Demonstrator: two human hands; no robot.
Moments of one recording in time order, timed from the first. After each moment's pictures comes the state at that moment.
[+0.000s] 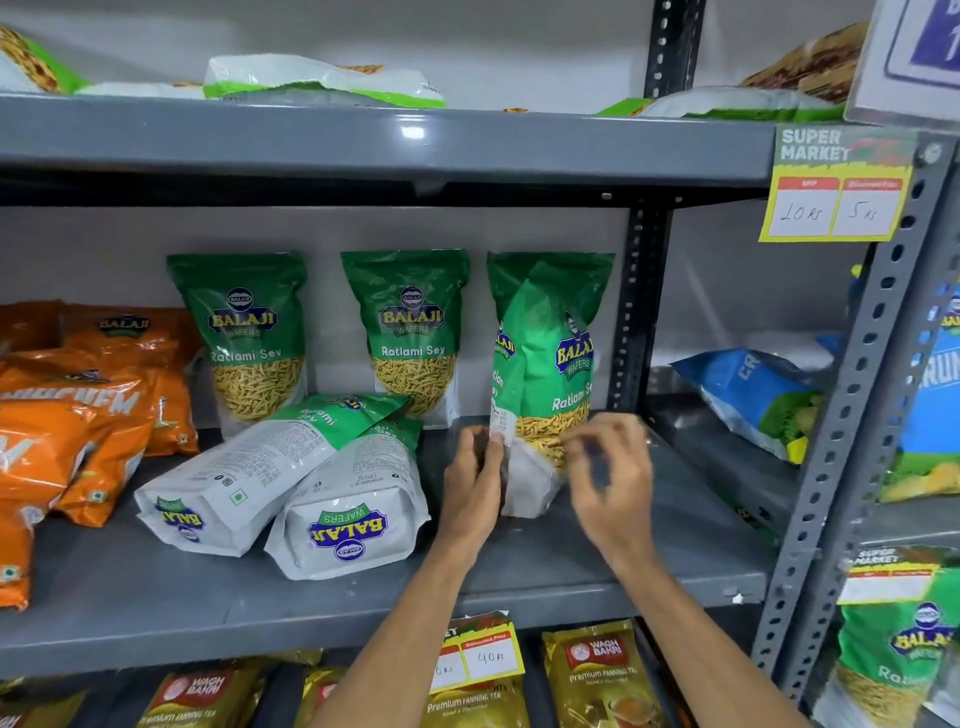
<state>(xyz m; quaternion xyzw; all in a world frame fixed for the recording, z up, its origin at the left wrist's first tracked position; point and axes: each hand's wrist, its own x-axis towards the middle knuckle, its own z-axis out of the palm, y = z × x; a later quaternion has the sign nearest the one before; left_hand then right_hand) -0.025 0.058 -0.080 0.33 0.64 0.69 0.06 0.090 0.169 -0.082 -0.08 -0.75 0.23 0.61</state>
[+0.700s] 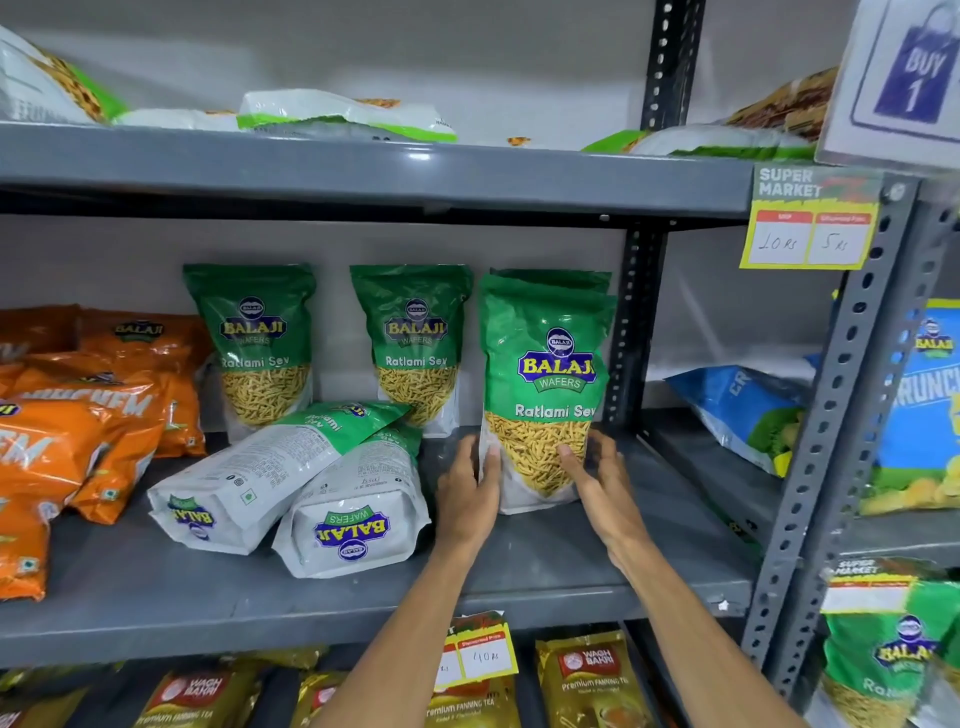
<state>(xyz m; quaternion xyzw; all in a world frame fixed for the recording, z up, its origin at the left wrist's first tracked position) -0.023 0.055 -0.080 0.32 0.72 0.62 0.00 0.089 0.187 -0.083 -0.26 -0.74 0.50 0.37</state>
